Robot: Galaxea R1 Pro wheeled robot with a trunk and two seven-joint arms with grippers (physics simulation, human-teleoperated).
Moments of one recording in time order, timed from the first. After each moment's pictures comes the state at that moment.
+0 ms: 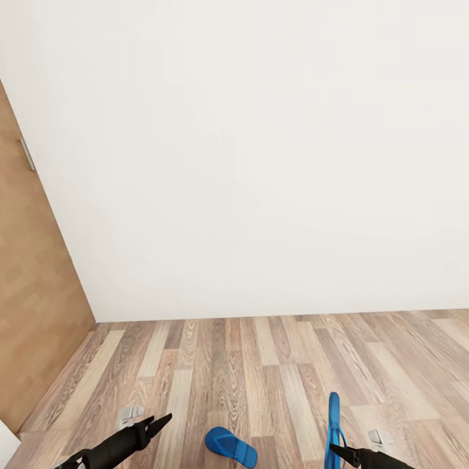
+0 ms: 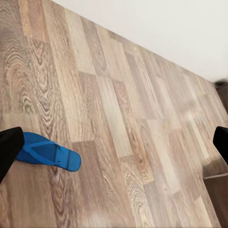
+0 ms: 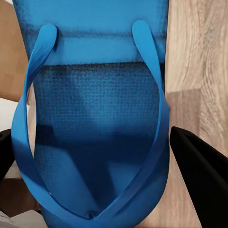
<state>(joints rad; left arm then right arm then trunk) -0.31 0.17 0.14 -0.52 0.33 0.11 -0.90 -0.39 -0.28 -0.55 -0.28 0.21 0.13 1.11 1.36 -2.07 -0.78</state>
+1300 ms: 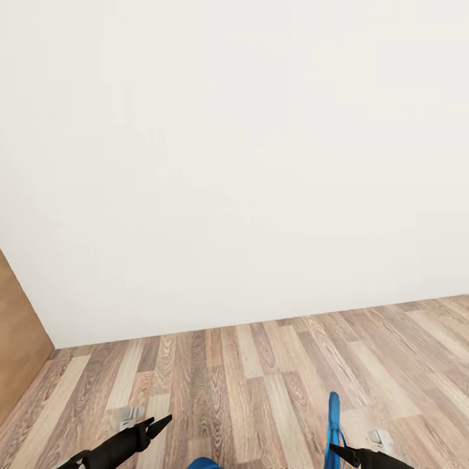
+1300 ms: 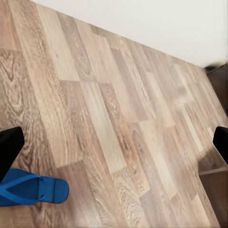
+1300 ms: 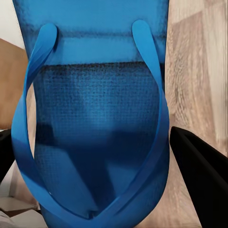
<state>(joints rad) -0.31 0.17 0.14 -0.52 0.33 0.11 -0.90 -0.39 -0.28 -0.55 -0.28 0.21 0.13 1.11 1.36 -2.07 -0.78</state>
